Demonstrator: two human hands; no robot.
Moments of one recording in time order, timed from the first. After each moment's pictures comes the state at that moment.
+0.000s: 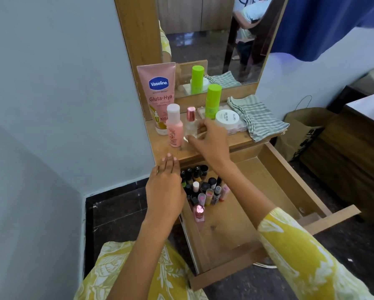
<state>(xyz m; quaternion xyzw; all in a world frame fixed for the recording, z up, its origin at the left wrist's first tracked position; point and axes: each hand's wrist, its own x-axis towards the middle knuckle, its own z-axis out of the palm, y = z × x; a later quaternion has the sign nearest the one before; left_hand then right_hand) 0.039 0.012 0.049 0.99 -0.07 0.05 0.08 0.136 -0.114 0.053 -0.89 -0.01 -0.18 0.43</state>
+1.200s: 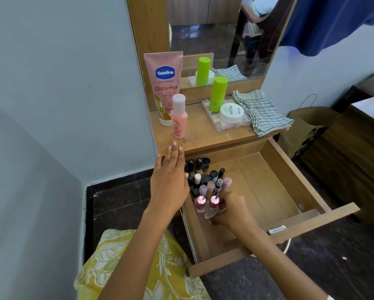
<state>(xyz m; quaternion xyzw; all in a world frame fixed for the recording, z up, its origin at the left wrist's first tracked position) 0.040 0.016 0.034 0.99 -0.08 0.02 0.07 0.003 -0.153 -0.015 -0.95 0.00 0.12 0.28</state>
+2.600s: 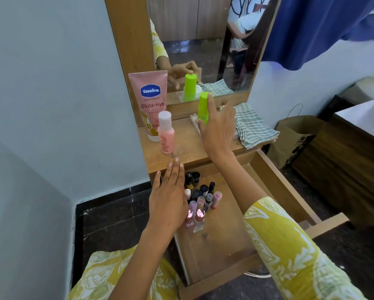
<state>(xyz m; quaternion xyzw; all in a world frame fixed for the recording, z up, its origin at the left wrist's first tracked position) 0.039 -0.005 0.035 0.99 -0.11 0.02 0.06 0.174 -0.135 0.073 -0.93 0.06 -0.31 0.16</state>
